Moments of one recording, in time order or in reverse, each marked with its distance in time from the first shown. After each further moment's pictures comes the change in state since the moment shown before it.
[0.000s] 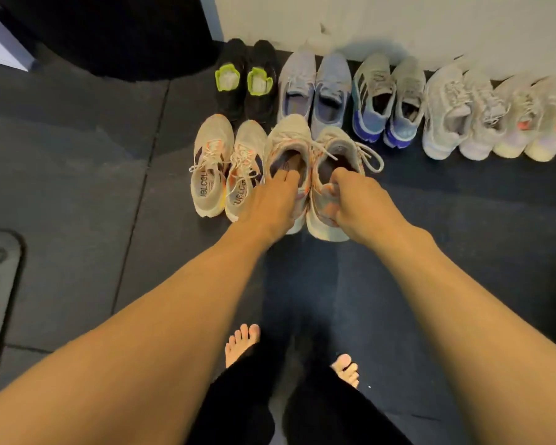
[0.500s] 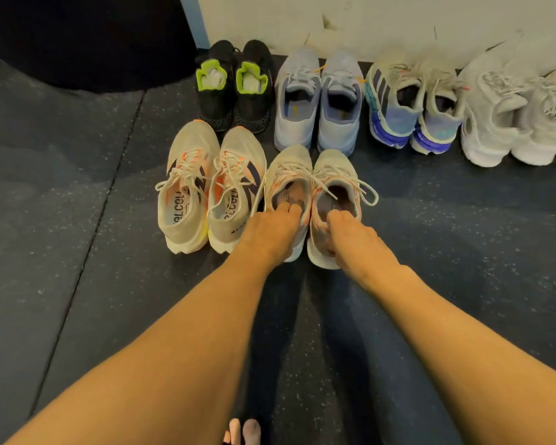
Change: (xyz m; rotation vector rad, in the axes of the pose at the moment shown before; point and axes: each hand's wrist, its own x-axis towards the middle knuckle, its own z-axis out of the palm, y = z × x) left_hand 0.113 -0.088 0.145 0.301 -0.013 0.062; right_hand 0.117 0.072 0.158 -0.162 -0.005 -0.032
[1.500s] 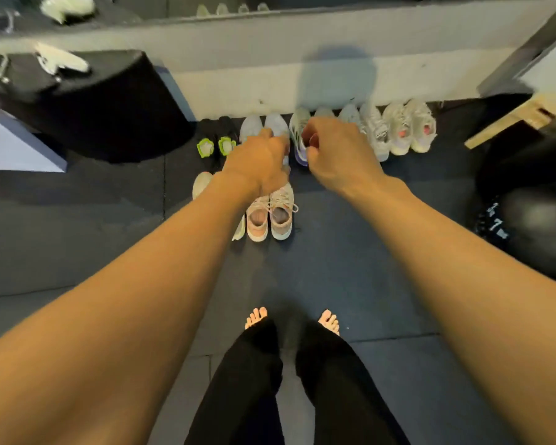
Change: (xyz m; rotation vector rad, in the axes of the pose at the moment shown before) left_hand -0.221 0.140 -0.464 -0.136 0.127 0.113; right_hand -0.300 -0.100 -0.426 0.215 0.455 0.052
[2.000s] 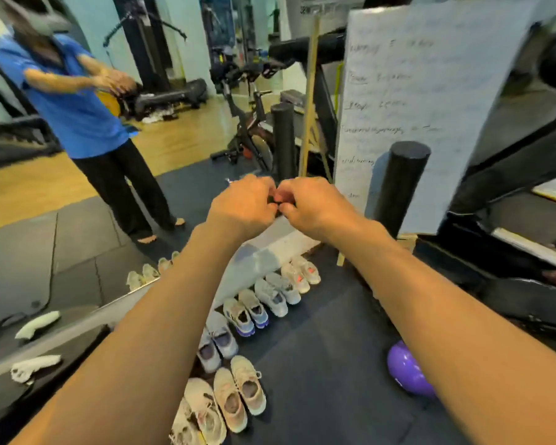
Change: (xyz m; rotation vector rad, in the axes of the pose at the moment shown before) left_hand -0.131 0.220 -0.335 0.104 0.338 0.629; right_hand -0.166 -0.123 -0.351 -0.094 0.482 0.177
